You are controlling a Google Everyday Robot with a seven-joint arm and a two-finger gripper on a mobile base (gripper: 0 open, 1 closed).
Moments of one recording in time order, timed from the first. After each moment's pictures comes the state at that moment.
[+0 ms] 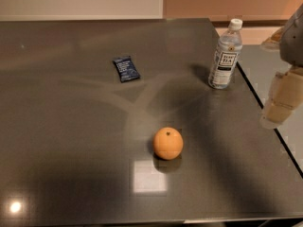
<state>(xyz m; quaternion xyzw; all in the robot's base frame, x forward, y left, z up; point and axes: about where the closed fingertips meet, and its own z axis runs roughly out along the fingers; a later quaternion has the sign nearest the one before) 0.438 -0.217 0.976 -0.60 0.78 -0.03 0.16</state>
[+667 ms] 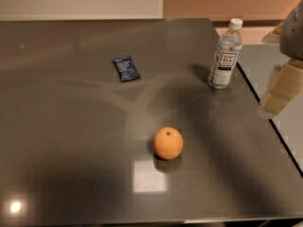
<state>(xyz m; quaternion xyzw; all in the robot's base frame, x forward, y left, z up) 0.457 -0.224 0.977 -0.59 0.79 -0.04 0.17</state>
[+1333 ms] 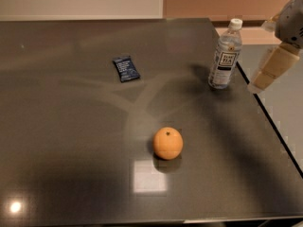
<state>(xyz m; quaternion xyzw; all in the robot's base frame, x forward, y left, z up) 0.530 -0.243 0.974 -0.56 0.80 -0.03 0.24</state>
